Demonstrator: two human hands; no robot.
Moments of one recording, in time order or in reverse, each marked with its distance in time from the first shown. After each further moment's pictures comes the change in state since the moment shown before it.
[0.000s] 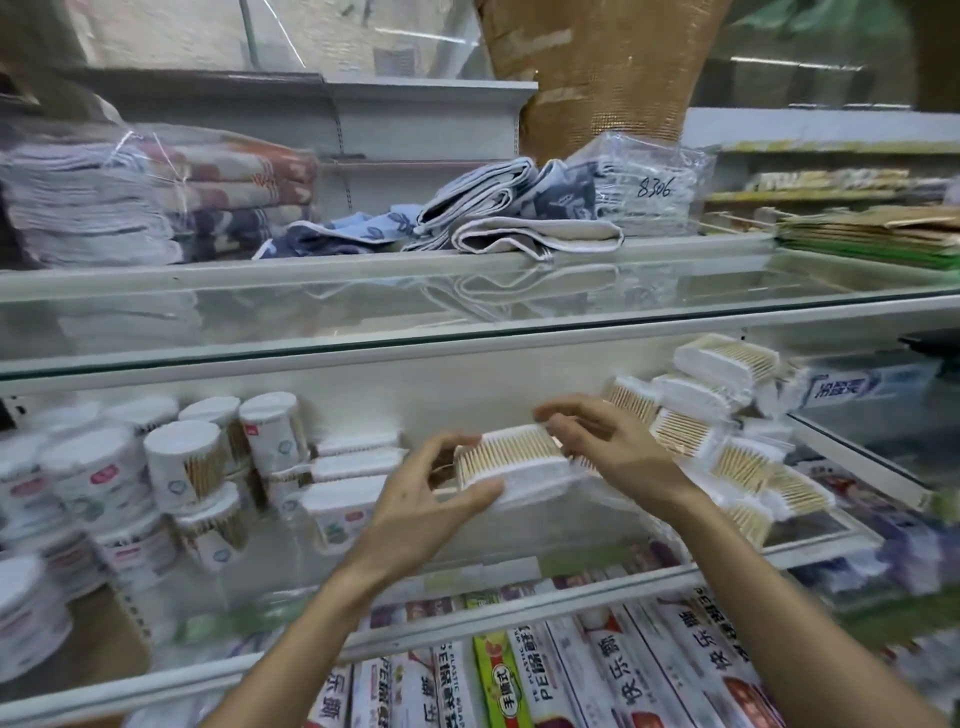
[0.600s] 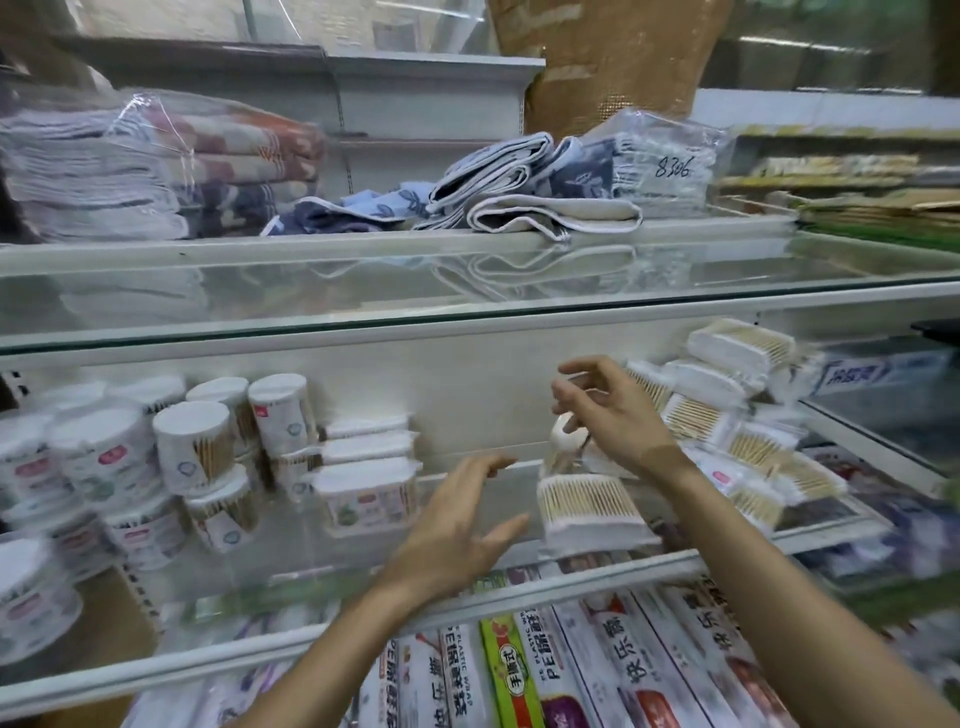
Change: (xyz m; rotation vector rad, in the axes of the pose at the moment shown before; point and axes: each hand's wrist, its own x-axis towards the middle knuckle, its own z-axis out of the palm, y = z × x) left_hand -0.011 -0.017 0.023 0.372 -0.150 0.116; right_hand 0.027 0.008 0.018 0.015 0.218 0.056
